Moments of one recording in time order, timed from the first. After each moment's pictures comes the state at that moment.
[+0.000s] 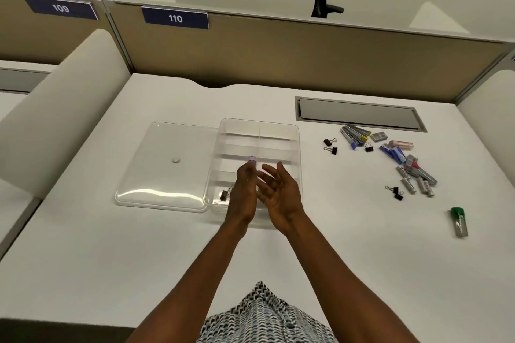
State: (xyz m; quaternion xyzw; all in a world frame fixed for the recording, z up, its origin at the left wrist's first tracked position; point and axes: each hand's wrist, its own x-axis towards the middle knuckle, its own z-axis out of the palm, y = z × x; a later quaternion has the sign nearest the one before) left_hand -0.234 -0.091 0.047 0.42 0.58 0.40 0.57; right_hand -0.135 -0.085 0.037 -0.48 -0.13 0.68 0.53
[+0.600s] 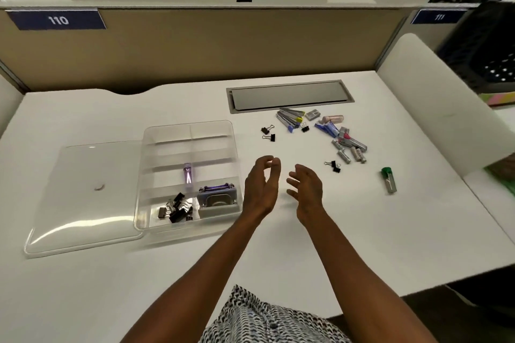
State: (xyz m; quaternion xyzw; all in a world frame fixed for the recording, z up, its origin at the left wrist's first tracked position) left_hand -0.074 -0.085 0.035 0.61 0.51 0.32 0.51; right_hand 0.040 -0.110 0.007 -0.68 -0.06 0.44 0.59
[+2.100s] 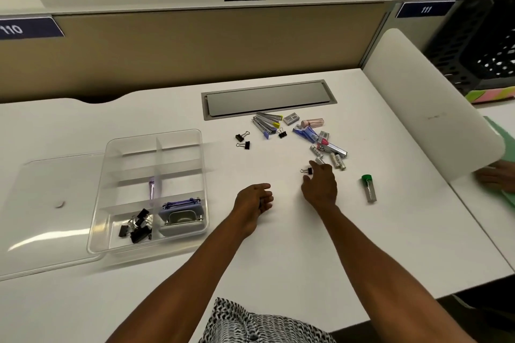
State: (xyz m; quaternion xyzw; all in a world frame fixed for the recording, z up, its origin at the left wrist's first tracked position) left_hand -0.005 -0.070 -0.004 0.27 0.52 0.25 0.77; right_hand 0.188 -0.098 -0.030 -0.88 -0.38 0.17 0.21
